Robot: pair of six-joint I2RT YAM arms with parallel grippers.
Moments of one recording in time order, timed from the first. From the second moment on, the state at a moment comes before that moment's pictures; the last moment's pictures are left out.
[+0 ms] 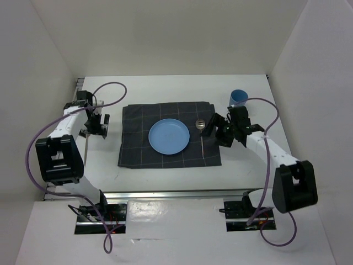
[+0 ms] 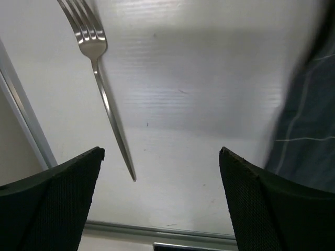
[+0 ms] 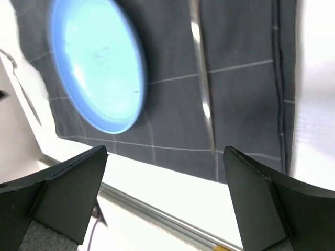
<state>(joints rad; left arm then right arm) 0.18 1.64 1.25 -0.83 -0.06 0.17 0.21 1.35 0.82 -0.37 -0.36 0.67</state>
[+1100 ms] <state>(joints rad) 0.34 1.94 1.30 -0.81 -0.11 0.34 0.31 1.32 1.09 -0.54 -0.16 0.57</state>
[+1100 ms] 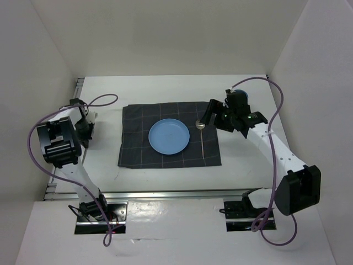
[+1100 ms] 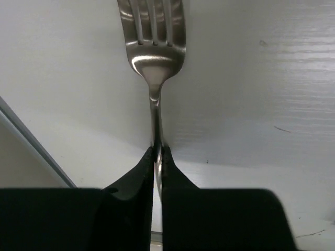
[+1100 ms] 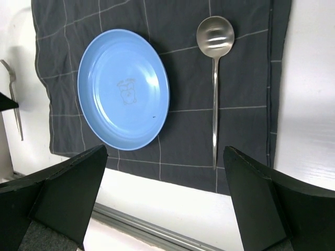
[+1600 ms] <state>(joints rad) 0.43 1.91 1.28 -0.83 0.19 0.22 0.31 1.23 1.09 -0.56 -0.08 0.57</state>
